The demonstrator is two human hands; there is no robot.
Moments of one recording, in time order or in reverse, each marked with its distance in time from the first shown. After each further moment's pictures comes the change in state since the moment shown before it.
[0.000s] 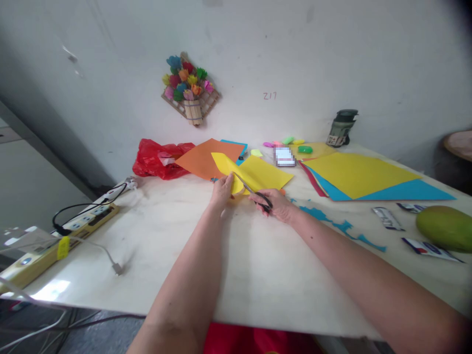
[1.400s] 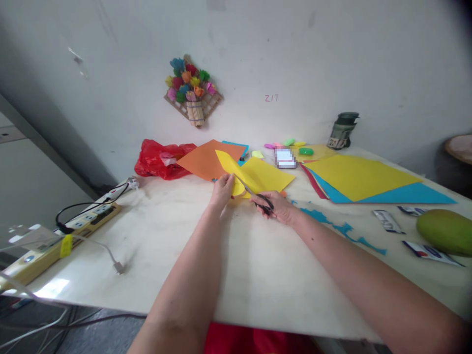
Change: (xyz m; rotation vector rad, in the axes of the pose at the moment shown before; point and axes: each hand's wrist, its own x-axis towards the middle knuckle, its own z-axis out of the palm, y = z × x) left_hand -0.002 0.006 -0.002 0.127 0.030 0.088; right_hand -0.004 -0.007 0.001 -0.028 -0.034 0.050
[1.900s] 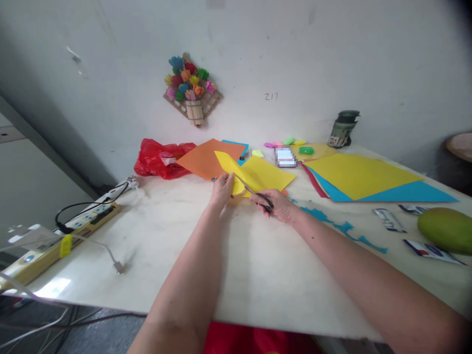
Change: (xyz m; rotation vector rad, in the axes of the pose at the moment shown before) left_hand 0.003 -0.003 -0.001 0.032 0.006 -0.005; right_hand 0.007 0.010 -0.003 0.005 0.021 -0.028
